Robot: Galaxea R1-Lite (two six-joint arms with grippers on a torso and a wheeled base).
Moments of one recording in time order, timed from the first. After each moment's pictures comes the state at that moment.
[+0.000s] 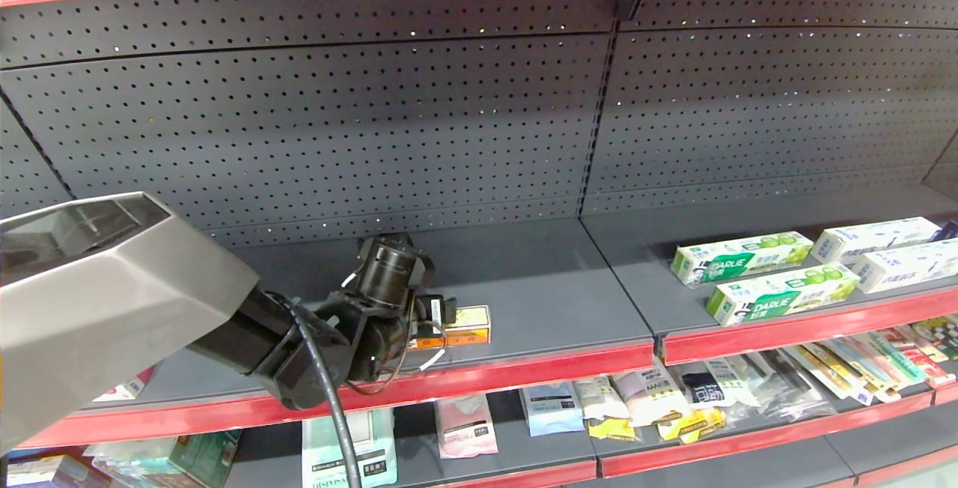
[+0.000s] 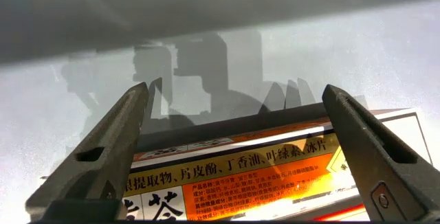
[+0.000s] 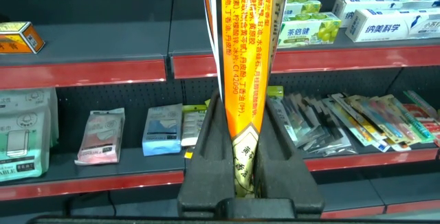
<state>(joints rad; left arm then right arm) -0.60 2.11 -0.90 -0.57 0.34 -0.40 0.00 0.00 0.00 0.00 0.00 -0.05</state>
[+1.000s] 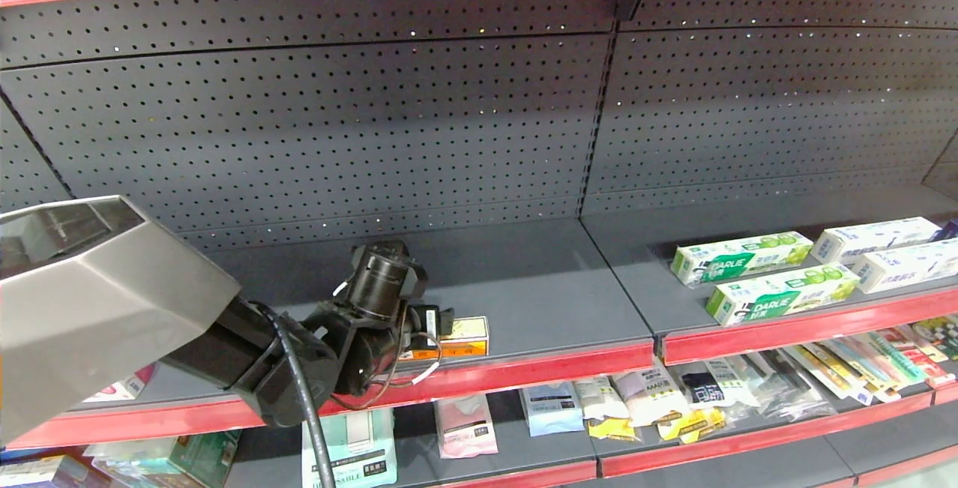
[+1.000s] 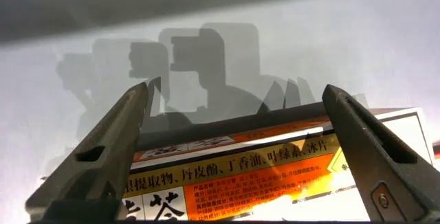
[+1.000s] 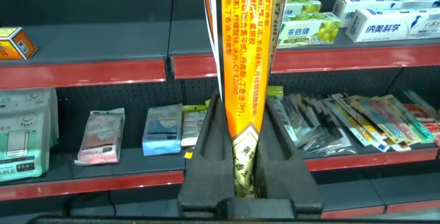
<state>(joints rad) -0.61 2.08 -0.83 -0.58 0.32 -0.40 0.00 0.00 0.00 0.00 0.00 -0.05</state>
